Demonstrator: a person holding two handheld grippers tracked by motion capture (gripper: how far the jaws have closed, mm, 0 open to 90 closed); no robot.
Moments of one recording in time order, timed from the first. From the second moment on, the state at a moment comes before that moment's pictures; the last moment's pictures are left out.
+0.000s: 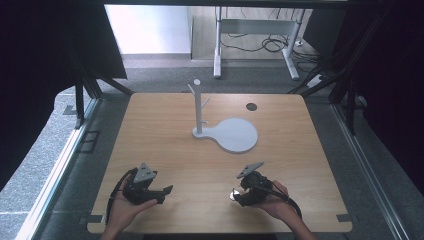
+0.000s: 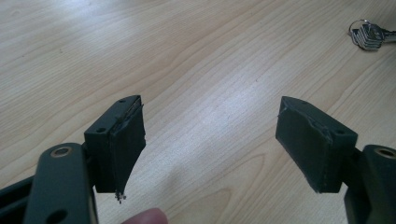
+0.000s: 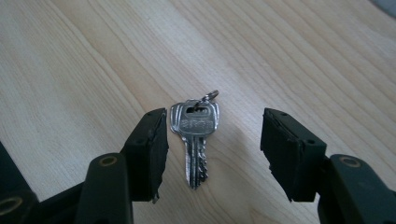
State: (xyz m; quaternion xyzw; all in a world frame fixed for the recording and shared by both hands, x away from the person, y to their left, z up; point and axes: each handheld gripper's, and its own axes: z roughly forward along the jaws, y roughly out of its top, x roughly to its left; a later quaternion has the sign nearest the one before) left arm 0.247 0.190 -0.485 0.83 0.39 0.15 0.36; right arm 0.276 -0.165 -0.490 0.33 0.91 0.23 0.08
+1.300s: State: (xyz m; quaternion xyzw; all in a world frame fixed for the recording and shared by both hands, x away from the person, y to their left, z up) left arm 0.246 0.189 -0.484 0.83 0.39 0.15 0.36; right arm 0.282 -0.141 -0.506 0.31 0.93 0.18 0.06
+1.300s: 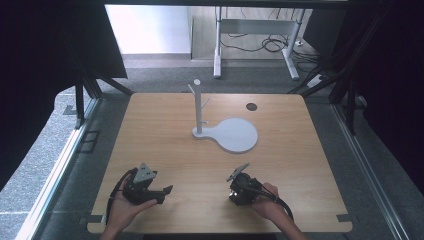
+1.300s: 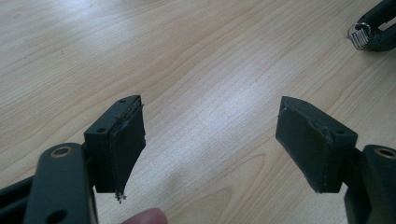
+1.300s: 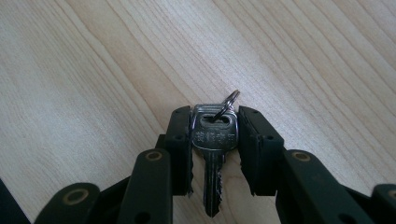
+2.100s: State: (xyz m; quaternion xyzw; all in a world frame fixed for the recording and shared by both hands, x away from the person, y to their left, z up) left arm 0.247 0.191 -0.485 0.83 0.40 0.16 0.36; right arm 0.284 -0.151 -0.483 0.30 0.93 0.20 0.07
